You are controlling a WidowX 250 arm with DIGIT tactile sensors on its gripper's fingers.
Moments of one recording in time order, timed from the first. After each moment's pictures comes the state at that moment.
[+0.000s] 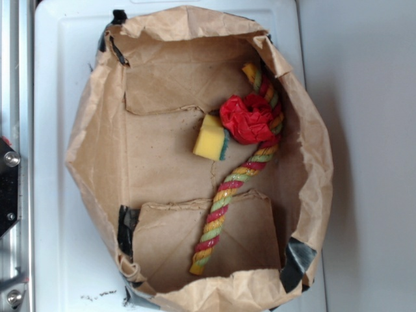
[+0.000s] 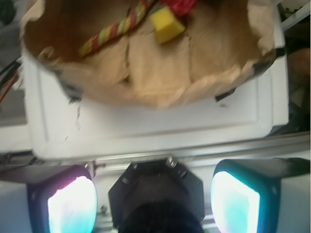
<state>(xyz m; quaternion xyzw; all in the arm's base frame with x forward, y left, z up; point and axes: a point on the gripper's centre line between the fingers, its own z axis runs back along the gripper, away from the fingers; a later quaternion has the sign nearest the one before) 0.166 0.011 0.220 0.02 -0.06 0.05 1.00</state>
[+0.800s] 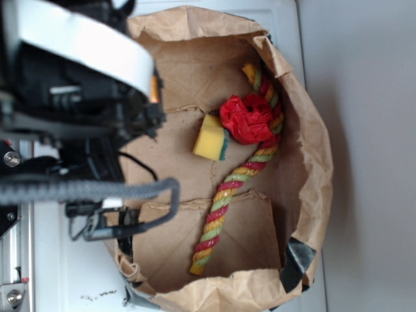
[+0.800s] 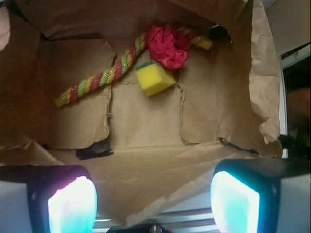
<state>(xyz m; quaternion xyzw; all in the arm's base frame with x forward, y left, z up) 0.224 0.033 0.192 0.04 -0.11 0.02 0.99</state>
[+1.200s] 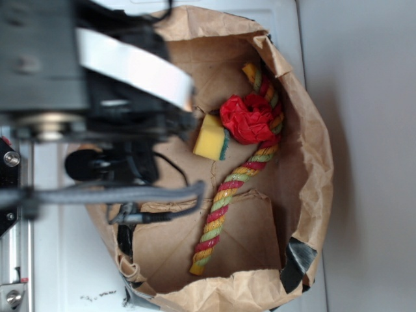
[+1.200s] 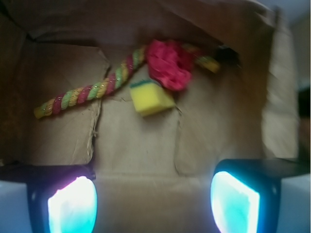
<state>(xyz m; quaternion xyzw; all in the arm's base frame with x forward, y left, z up) 0.251 0.034 0.164 0.06 -0.13 -0.05 0.99</state>
